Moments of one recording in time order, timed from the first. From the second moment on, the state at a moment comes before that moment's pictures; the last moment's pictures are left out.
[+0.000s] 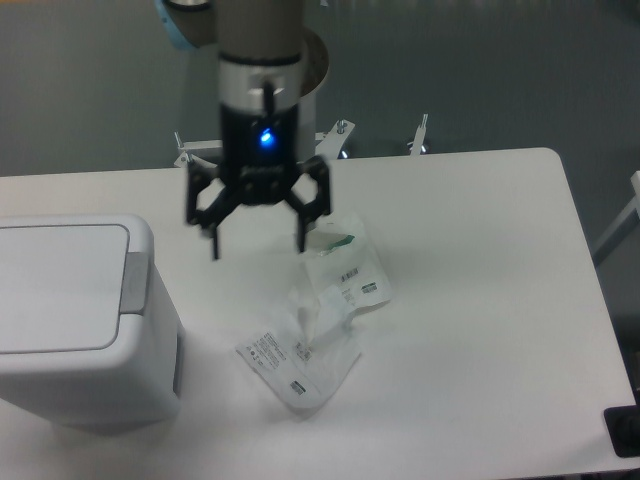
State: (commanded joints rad) arm 2.24 -1.70 -1.54 -0.94 1.35 -0.15
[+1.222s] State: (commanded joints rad) arm 2.19 -1.75 -1.54 -0.93 1.35 -0.18
